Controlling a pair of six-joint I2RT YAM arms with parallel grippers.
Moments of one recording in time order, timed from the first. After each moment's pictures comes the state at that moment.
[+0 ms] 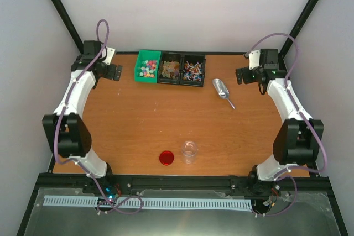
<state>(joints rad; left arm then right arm) 0.04 1.58 1.46 -0.68 -0.07 0.29 -0.01 1.54 1.30 -0.48 -0.13 -0.26</state>
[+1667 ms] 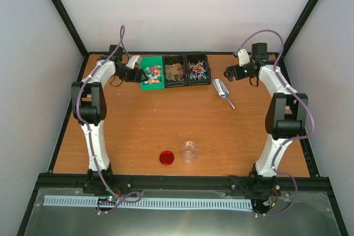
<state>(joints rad) -0.03 2.17 1.79 -0.79 0.60 0.17 -0.01 1.92 1.57 -0.57 -0.39 -0.31</state>
